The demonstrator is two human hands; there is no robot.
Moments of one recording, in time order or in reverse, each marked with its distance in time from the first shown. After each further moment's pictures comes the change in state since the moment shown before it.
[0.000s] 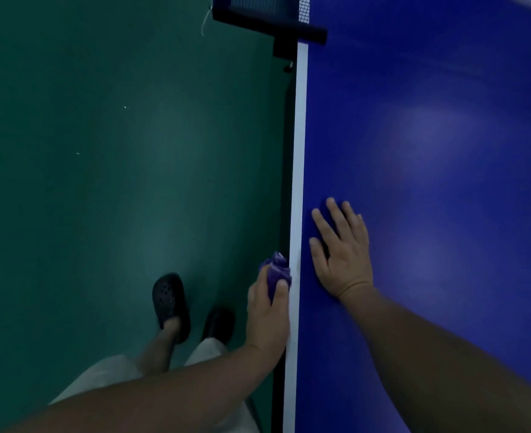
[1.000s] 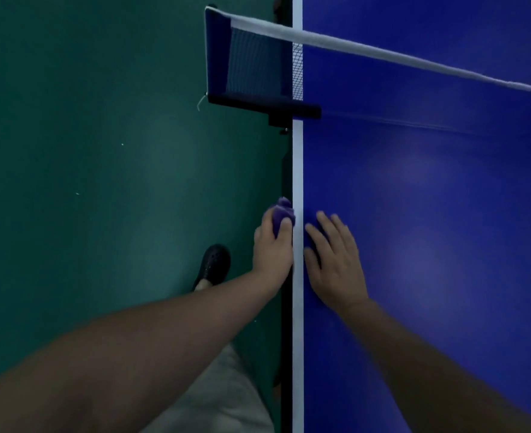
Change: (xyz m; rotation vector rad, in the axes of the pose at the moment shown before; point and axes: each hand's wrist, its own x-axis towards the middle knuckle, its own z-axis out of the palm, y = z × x) left_hand 0.189 0.162 0.020 0.013 -0.042 0.086; right_hand 0.122 -0.010 -0.021 0.079 -0.041 0.013
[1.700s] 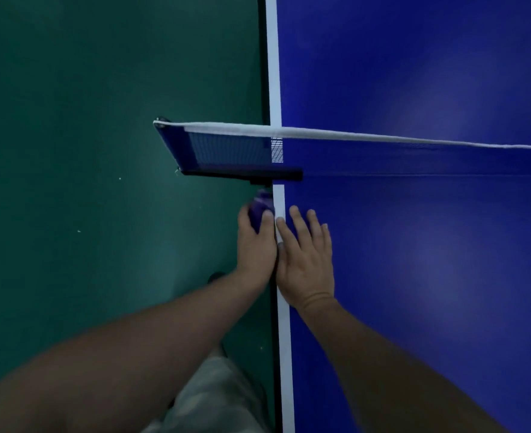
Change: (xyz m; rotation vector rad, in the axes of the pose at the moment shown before) left_hand 0.096 0.096 0.014 -0.077 0.110 -0.049; right_hand 0.129 -0.005 0.010 -0.070 -0.035 0.156
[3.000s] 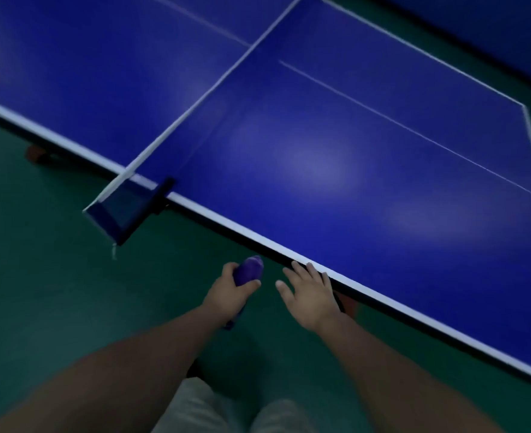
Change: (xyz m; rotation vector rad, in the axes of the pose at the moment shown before) left_hand -0.087 0.009 -0.187 1.187 -1.124 0.311; right_hand -0.238 -0.226 -0.055 0.384 -0.186 1.168
